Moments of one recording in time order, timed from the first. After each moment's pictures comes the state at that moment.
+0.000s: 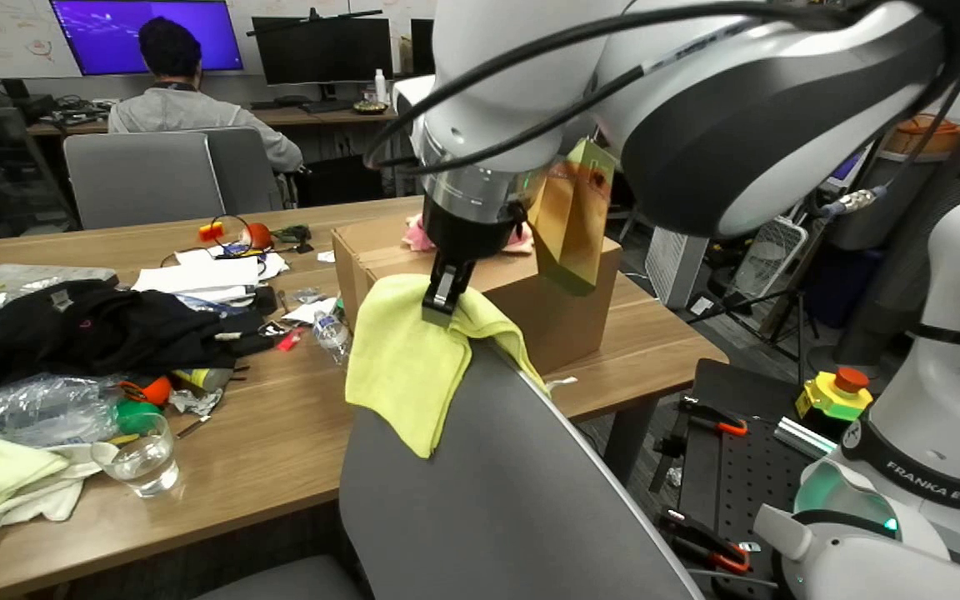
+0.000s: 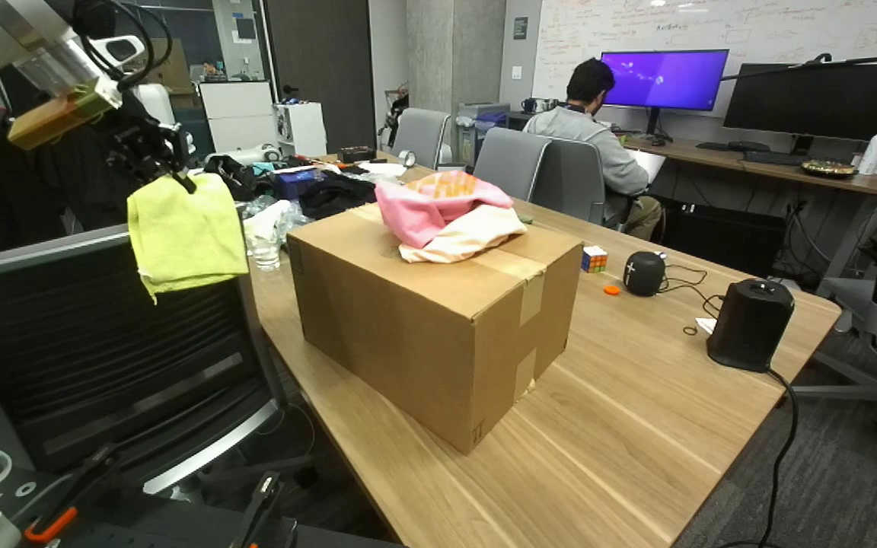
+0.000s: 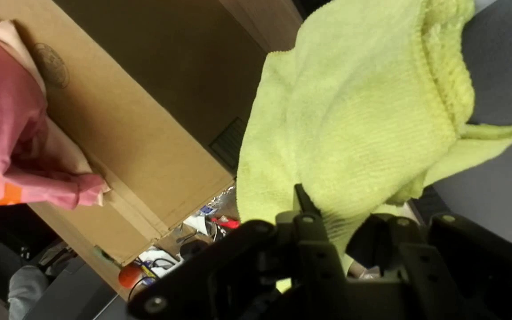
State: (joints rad) arm 0.24 -0.14 0.28 -2.32 -0.60 2.30 0.60
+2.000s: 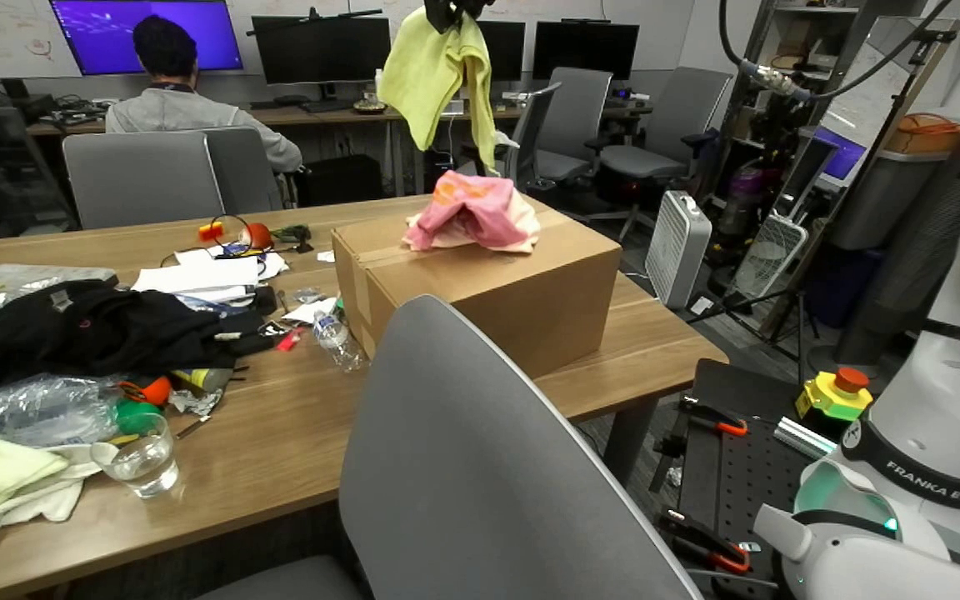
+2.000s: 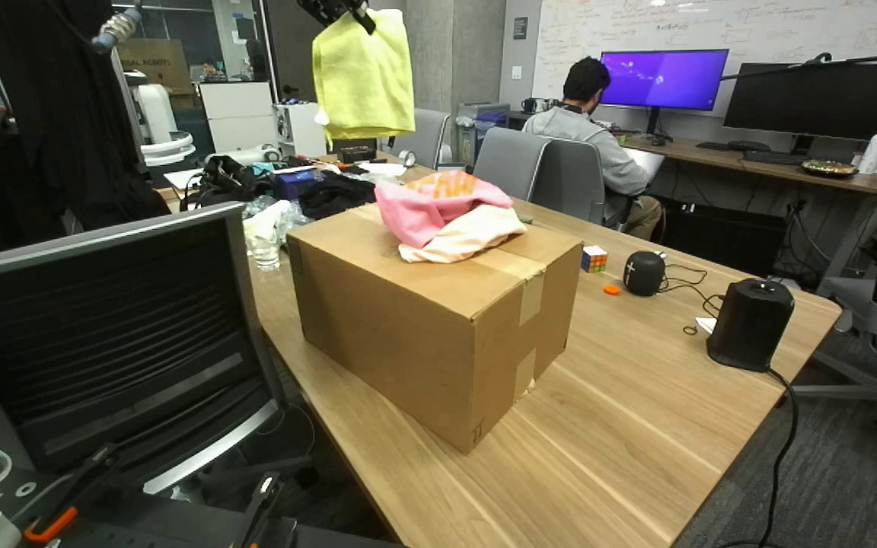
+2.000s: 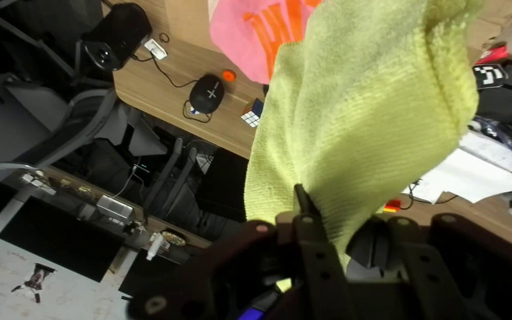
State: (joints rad) arm -0.05 -0.12 0.08 -1.88 -0.71 2.20 0.63
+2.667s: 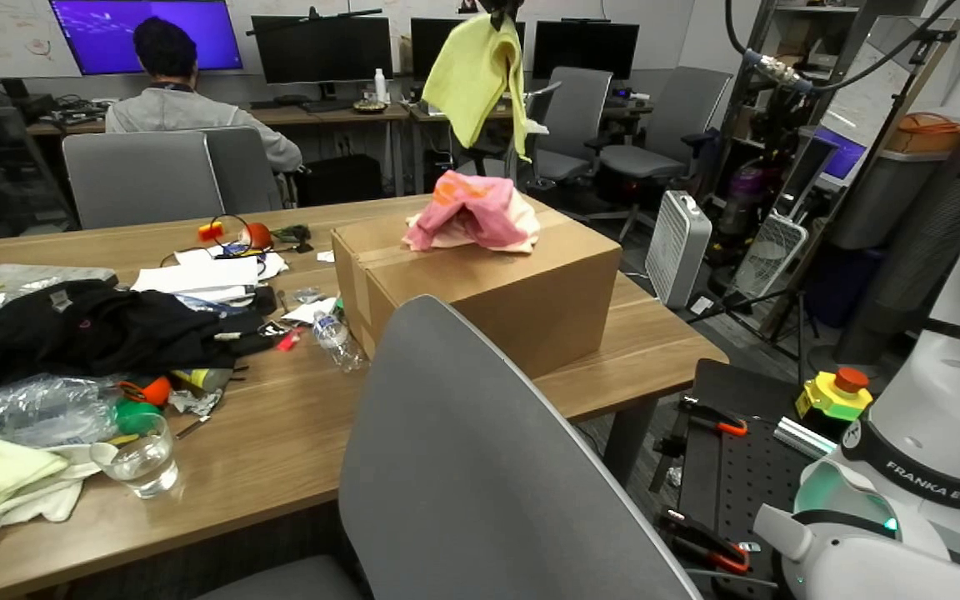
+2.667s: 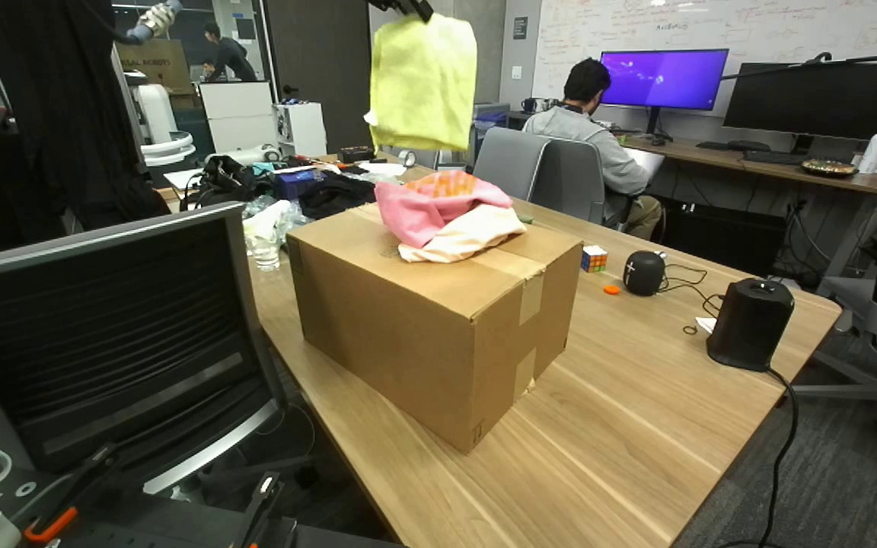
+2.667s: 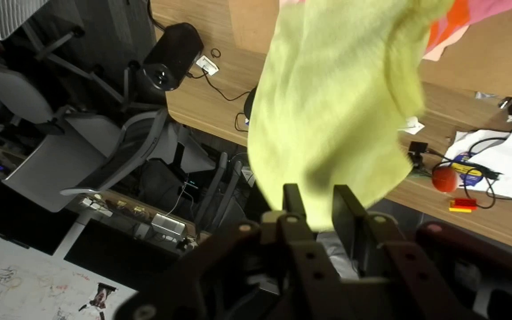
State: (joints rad) arm -0.10 -0.12 0.00 -1.85 -0.72 2.18 0.64
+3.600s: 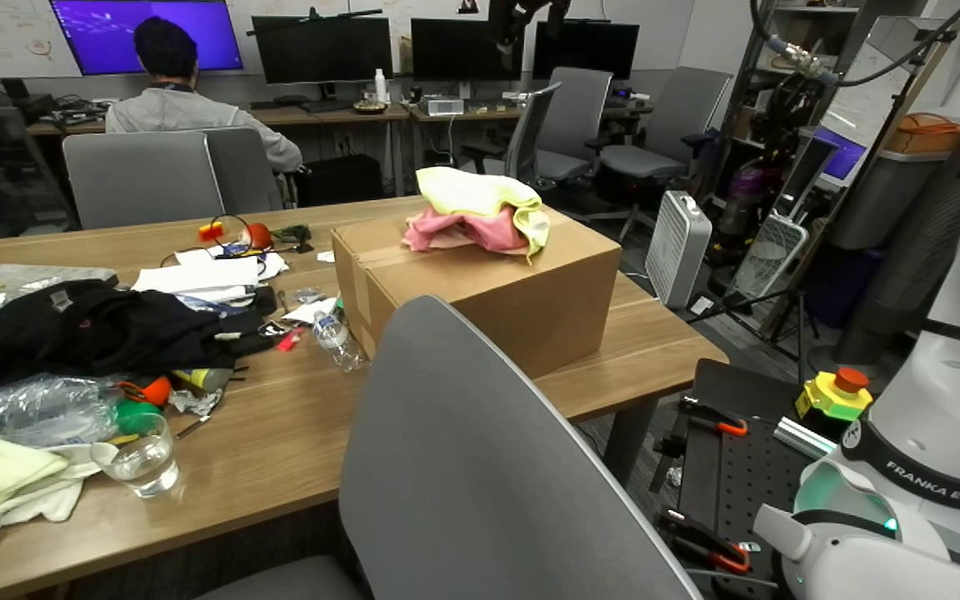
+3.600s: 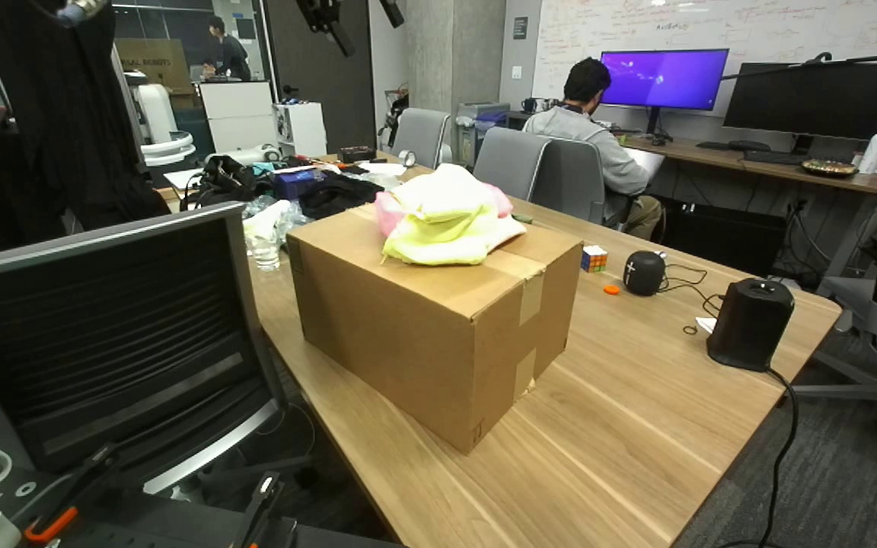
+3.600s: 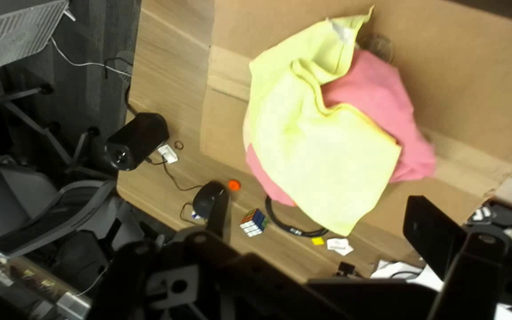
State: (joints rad) arm -0.04 -0.20 0.01 -1.90 -0.49 1.93 0.33
